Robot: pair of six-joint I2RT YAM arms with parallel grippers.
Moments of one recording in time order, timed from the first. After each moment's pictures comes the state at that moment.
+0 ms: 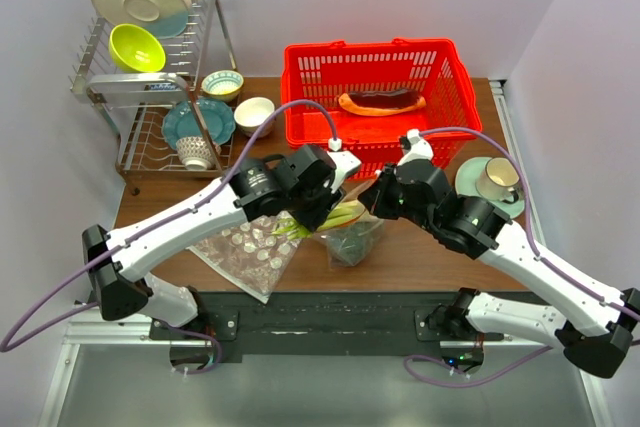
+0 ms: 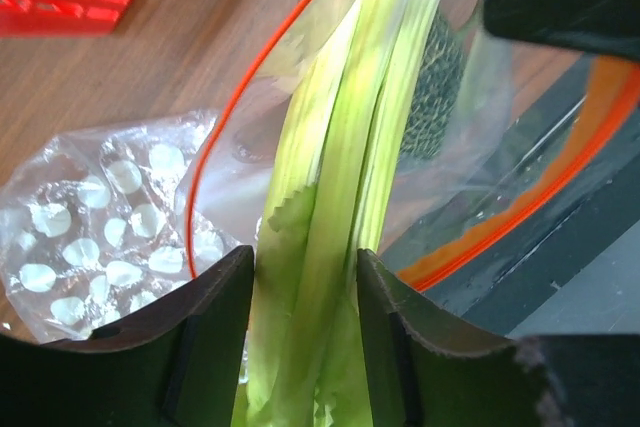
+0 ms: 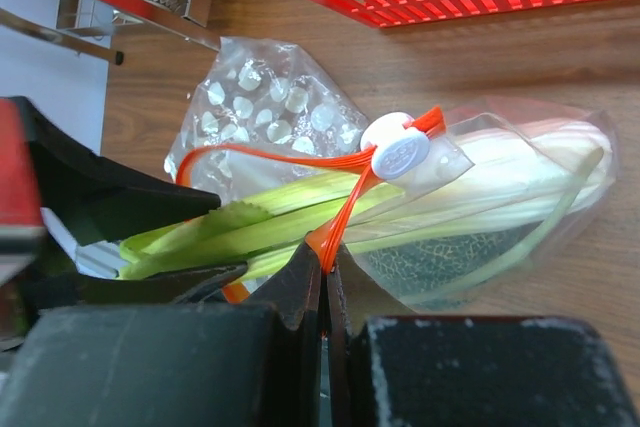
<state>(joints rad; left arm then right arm) -1.01 1.44 1.46 -0.98 -0.10 -0.18 0.88 0.99 1.07 -0.64 0.27 0.85</state>
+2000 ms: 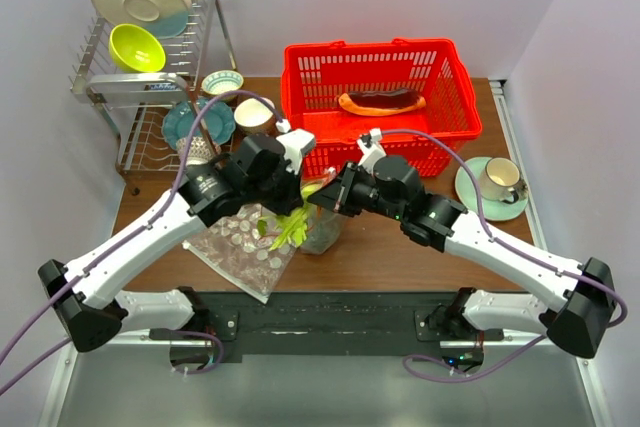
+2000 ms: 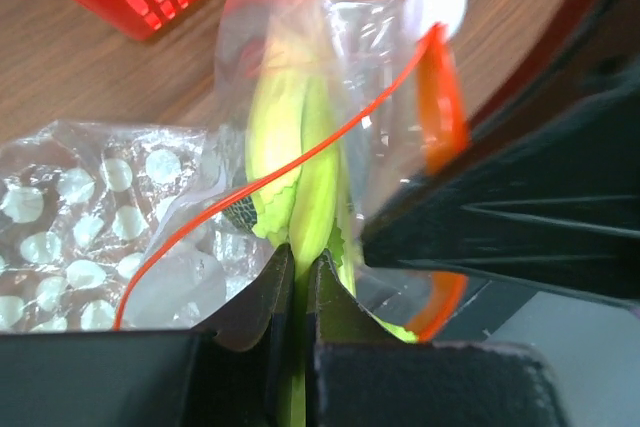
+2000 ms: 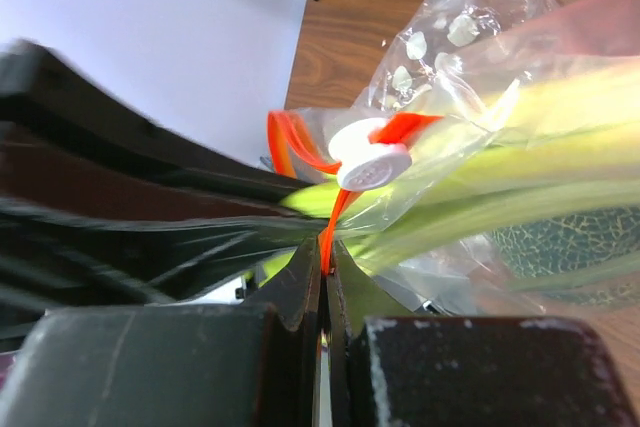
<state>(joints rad) -0.82 1.21 1.30 -0.84 0.02 -0.30 0.88 1.15 0.94 -0.12 -0.11 1.03</state>
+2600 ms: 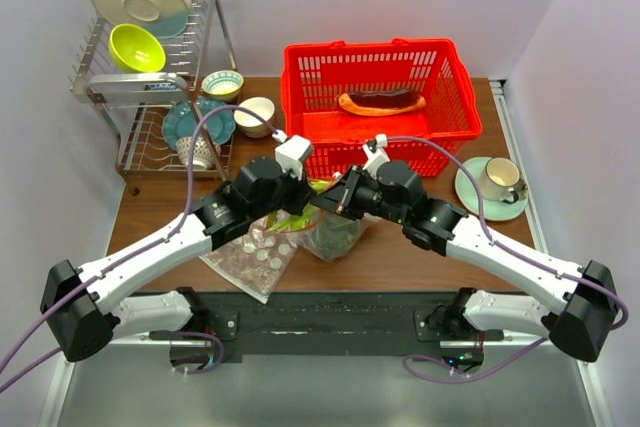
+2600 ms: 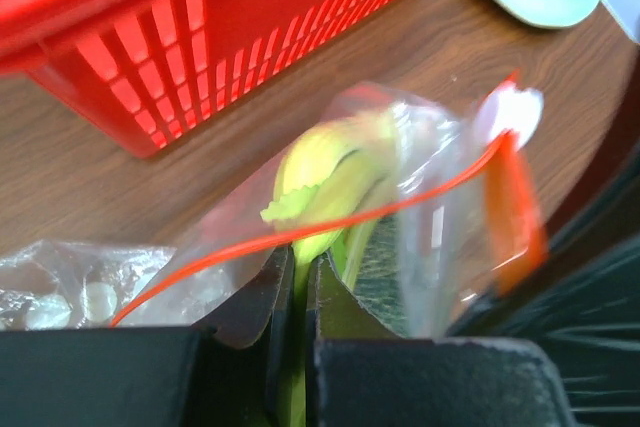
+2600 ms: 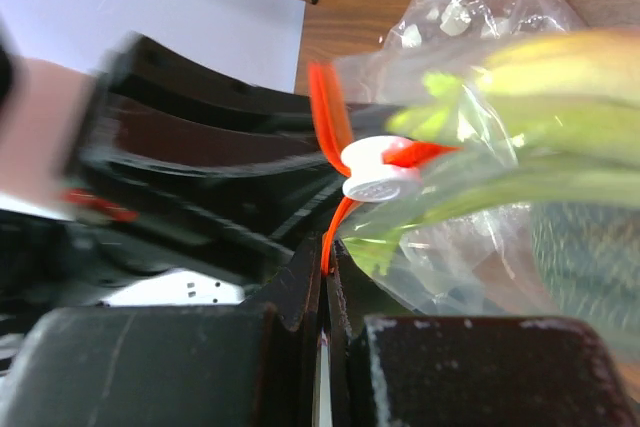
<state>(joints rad) -0.82 1.14 0.91 -0.22 -0.06 -0.31 0.88 1.12 0.87 -0.08 -0.10 1.12</state>
